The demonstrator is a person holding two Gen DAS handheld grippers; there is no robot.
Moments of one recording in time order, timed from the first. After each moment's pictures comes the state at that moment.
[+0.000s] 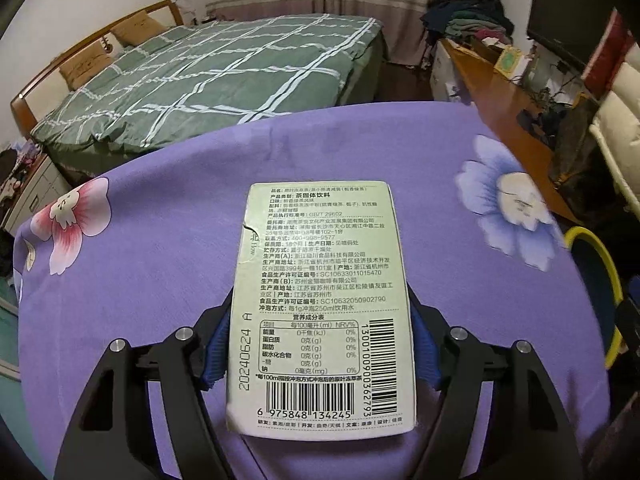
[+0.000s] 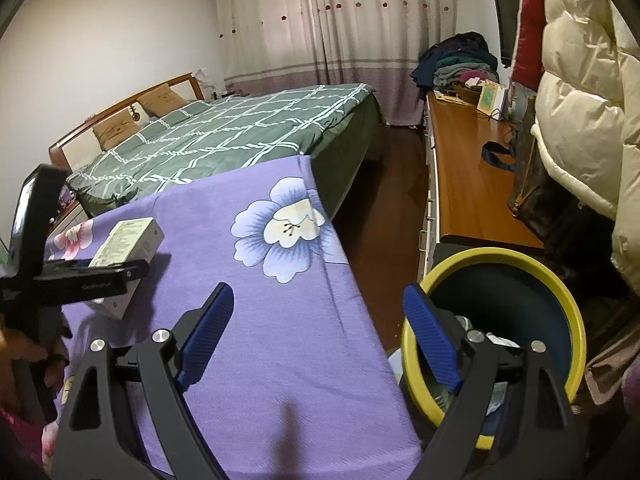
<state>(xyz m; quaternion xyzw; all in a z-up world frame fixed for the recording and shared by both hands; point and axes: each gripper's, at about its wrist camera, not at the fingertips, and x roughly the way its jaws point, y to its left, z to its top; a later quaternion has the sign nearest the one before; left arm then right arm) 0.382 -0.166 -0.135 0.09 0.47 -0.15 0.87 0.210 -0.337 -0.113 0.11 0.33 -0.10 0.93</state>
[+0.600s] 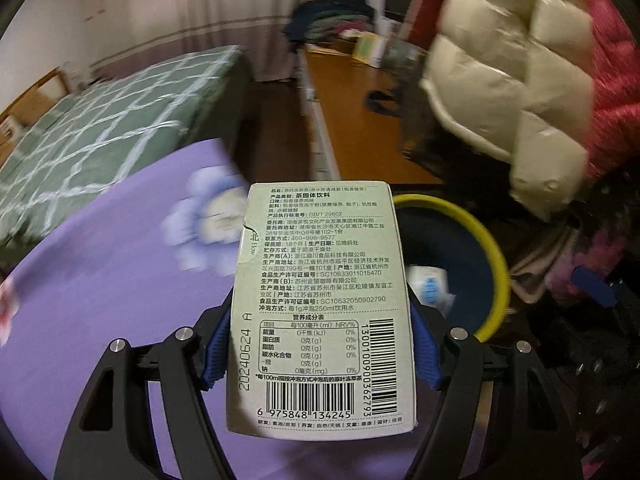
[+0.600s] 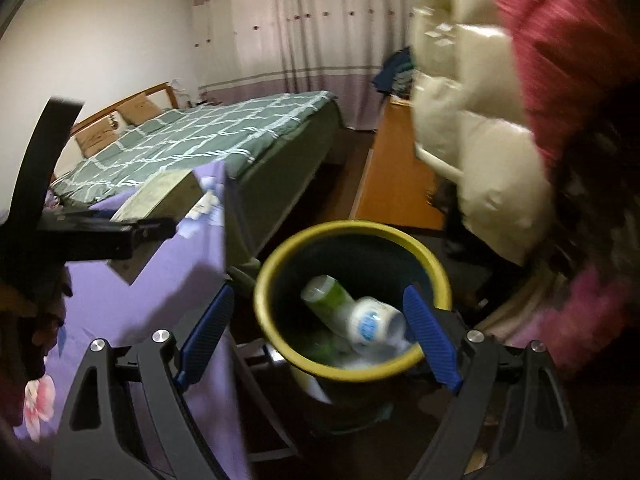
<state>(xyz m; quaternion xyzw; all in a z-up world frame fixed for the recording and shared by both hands) 0.246 -0.355 -0.079 0.14 0.42 -0.35 0.83 0.058 -0.436 -0.096 0.10 0.32 -0.16 0.93</state>
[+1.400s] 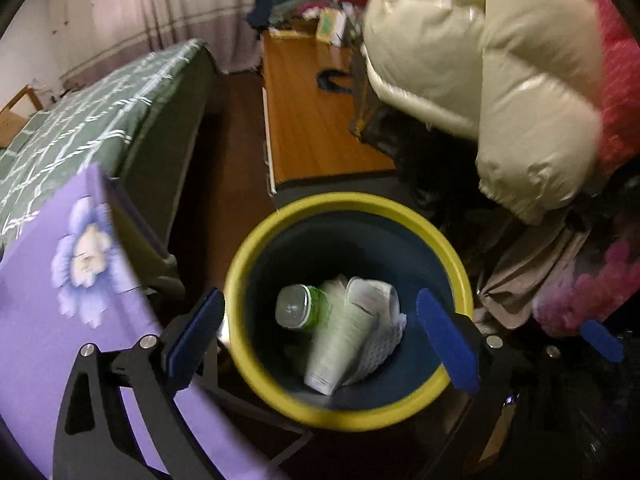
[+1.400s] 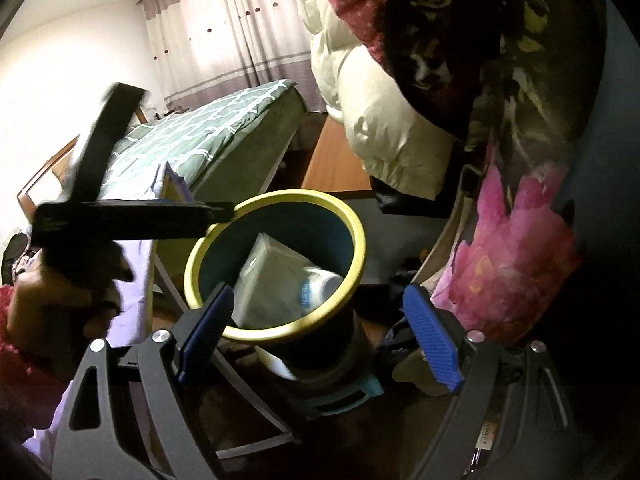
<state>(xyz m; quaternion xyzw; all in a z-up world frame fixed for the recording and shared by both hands) 0.220 -0.472 -0.109 0.16 0.42 -0.36 0.81 0.017 -0.498 -0.122 0.17 0.33 -0.18 0.91</state>
